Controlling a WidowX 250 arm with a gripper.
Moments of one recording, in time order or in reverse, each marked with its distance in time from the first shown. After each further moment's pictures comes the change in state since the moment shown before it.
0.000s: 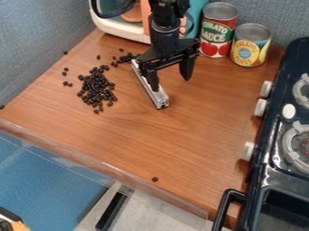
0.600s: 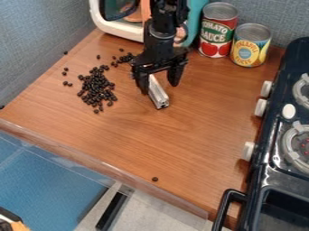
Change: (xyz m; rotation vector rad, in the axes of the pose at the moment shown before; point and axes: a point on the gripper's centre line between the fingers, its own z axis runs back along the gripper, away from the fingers) arm 0.011 0.016 -0.020 0.160 -0.026 0.060
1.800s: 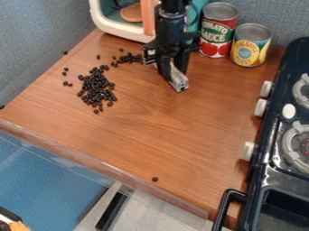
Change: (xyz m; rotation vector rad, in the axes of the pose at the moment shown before) arm 0.001 -0.028 0.015 -0.058 0.140 -0.058
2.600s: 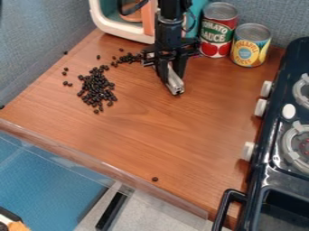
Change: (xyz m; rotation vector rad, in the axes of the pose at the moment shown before) arm 0.016 -0.003 -0.014 0.012 0.016 -0.030
